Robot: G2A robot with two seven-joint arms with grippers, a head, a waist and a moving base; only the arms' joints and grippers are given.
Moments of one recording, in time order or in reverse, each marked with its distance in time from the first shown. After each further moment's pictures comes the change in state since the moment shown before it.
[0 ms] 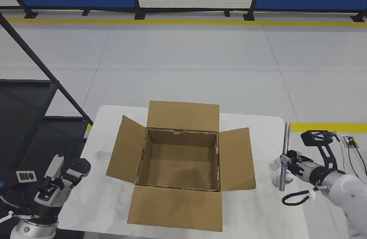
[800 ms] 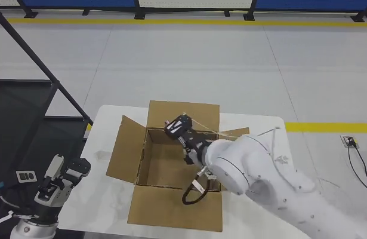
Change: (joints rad) left arm 0.000 0.000 0.000 0.000 0.000 0.000 0.000; right arm 0.974 -0.215 -1.173 0.428 -0.079 0.163 0.171
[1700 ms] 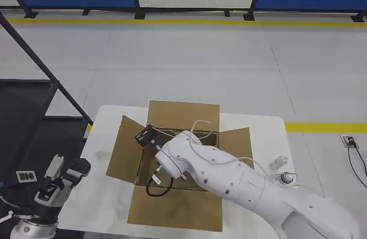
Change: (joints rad) left arm 0.000 0.000 0.000 0.000 0.000 0.000 0.000; right arm 0.170 -0.308 -0.289 0.559 0.114 0.019 -0.126
